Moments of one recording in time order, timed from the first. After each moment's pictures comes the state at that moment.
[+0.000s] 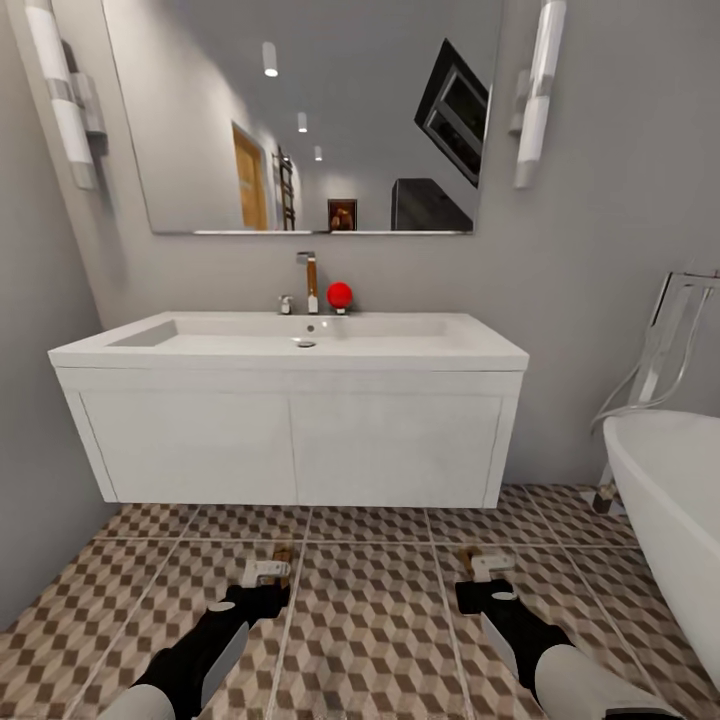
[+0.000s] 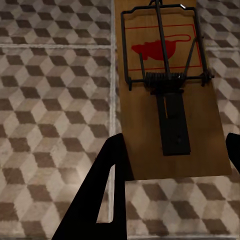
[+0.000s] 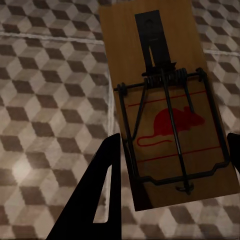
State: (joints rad) left arm -0.53 0.01 -0.27 -0.52 0.27 0.18 0.10; right arm -0.67 0.01 0.01 -0.23 0.07 0.09 -0.09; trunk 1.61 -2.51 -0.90
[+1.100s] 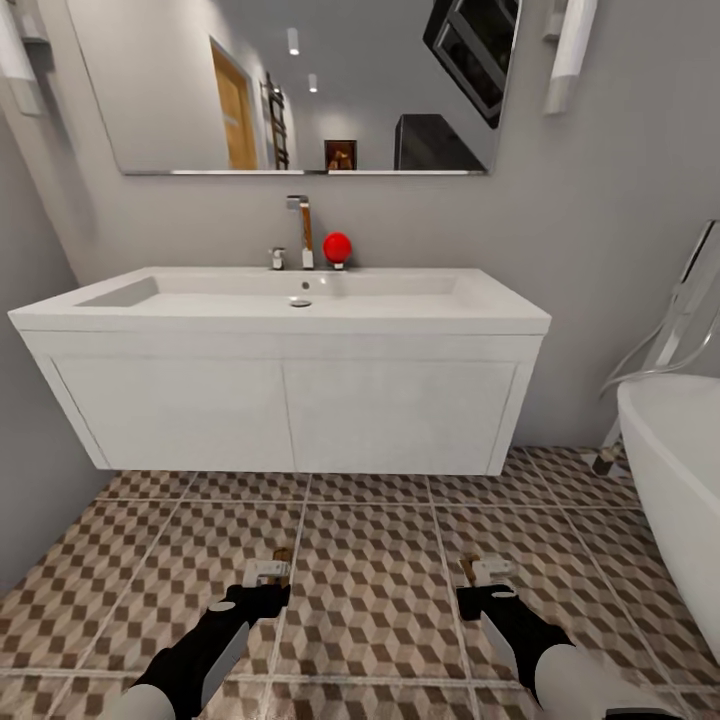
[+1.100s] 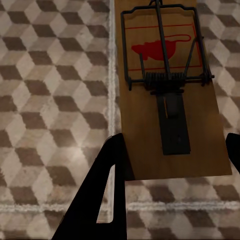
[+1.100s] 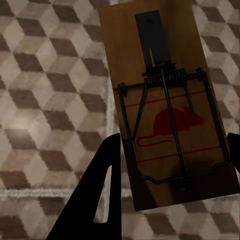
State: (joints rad) left arm -0.53 0.01 -0.28 -0.52 0.27 0.18 0.10; right arm -0.67 0.01 0.00 -0.23 0.07 0.16 -0.10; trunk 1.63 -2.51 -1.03
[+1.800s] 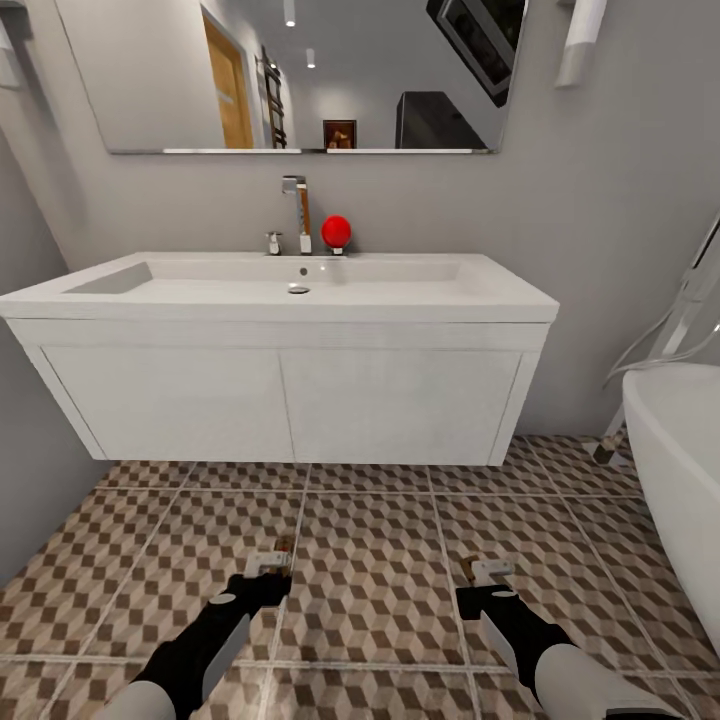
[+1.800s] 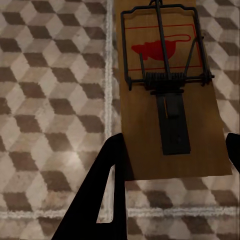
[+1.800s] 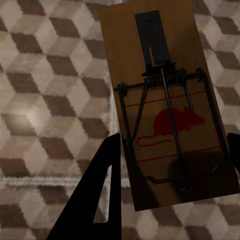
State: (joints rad) left arm -0.53 0.01 -0.28 -0.57 0.27 0.17 0.10; right arm -0.67 0.01 0.00 -0.24 0.07 0.17 -0.08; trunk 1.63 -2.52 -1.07
